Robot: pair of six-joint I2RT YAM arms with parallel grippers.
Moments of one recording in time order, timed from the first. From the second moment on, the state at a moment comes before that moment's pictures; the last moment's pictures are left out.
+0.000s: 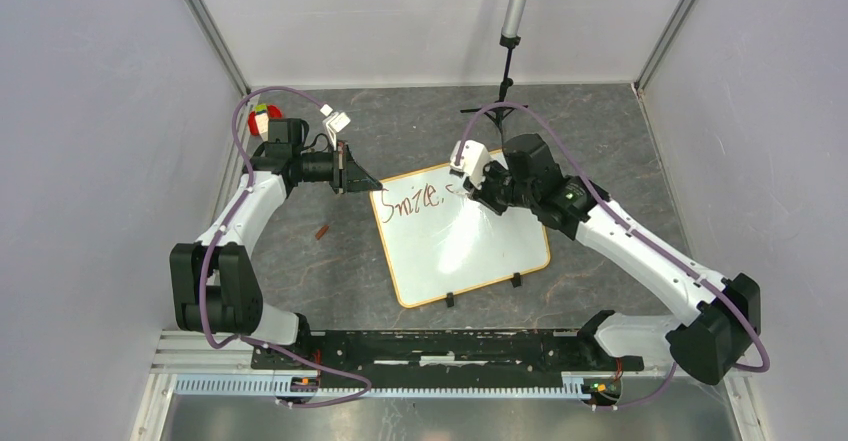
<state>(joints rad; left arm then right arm) -0.05 1.45 1.05 -0.44 1.16 0.06 0.67 1.25 1.10 -0.47 -0.20 -0.47</state>
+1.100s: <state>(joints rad) -0.05 1.45 1.05 -0.44 1.17 0.06 0.53 1.24 1.15 -0.54 -0.45 -0.50</state>
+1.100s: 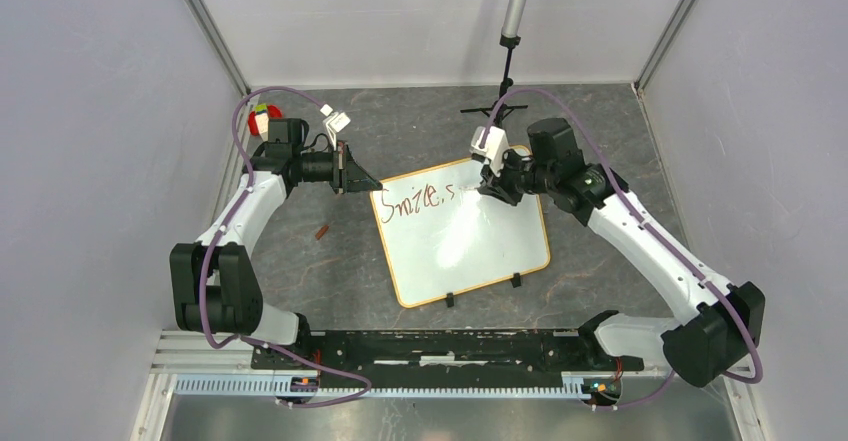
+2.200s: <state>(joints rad) -0.05 1.45 1.05 -0.44 1.17 0.06 0.52 1.31 1.20 -0.51 -0.39 -0.52</state>
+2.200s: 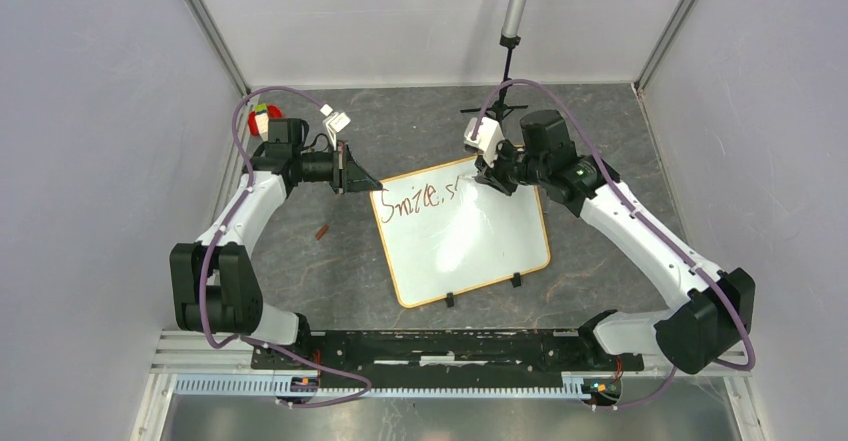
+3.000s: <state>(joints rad) -0.05 1.45 1.05 -0.44 1.16 0.06 0.62 1.27 1.10 -0.55 -0.43 -0.53</state>
